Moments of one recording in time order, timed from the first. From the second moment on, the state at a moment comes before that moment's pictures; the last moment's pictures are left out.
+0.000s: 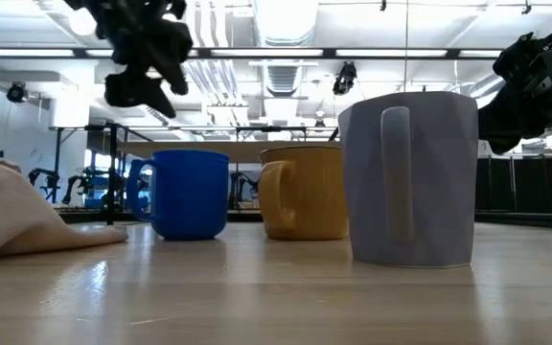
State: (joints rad) left arm 0.10 1.18 0.98 -0.68 0.08 -0.68; right arm 0.24 0.32 0.01 0.06 0.47 0.23
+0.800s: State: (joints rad) left arm 0.07 1.56 1.16 -0.90 0.00 -0.58; right arm 0.24 0.32 0.01 0.06 0.47 0.23
